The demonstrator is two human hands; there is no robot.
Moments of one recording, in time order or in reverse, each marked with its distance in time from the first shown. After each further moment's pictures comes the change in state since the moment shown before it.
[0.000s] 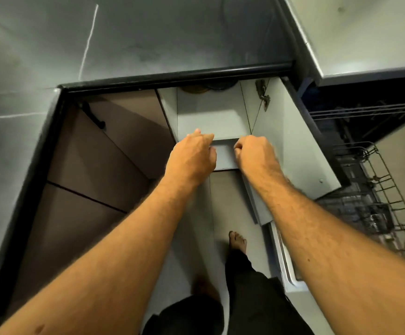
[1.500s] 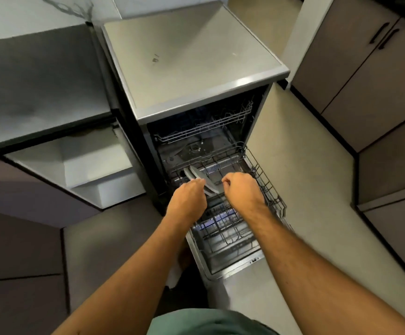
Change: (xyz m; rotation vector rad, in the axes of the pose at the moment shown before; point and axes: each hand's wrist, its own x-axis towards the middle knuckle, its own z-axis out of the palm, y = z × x) left_hand -0.016 0.371 0.088 -0.126 -0.328 0.251; right_hand -0.085 0.339 -0.188 0.055 0.045 0.163
